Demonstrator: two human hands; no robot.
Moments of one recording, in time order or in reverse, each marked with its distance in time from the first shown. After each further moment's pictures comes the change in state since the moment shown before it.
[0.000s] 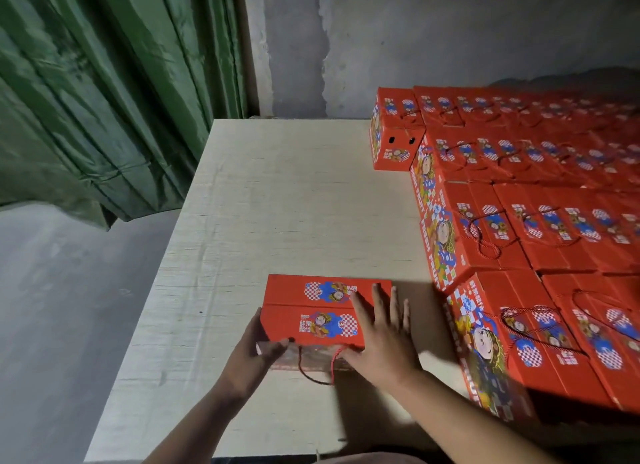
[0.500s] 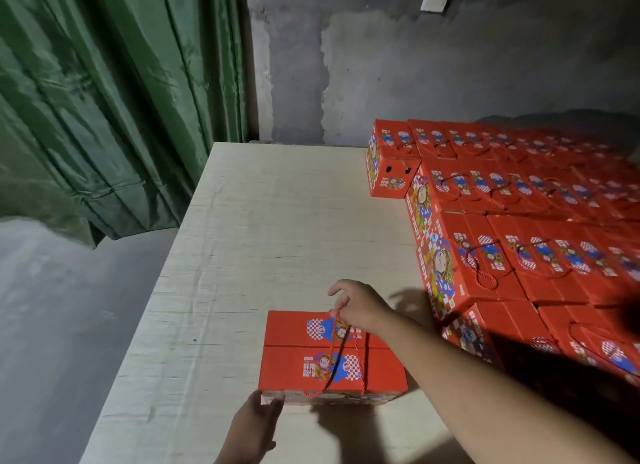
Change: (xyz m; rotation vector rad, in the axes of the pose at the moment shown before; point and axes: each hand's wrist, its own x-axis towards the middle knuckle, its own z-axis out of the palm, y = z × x) left_hand -0.009 -0.054 0.020 0.156 0.152 -0.519; right_hand 0.115 -0.025 -0.075 0.586 -0.284 0.137
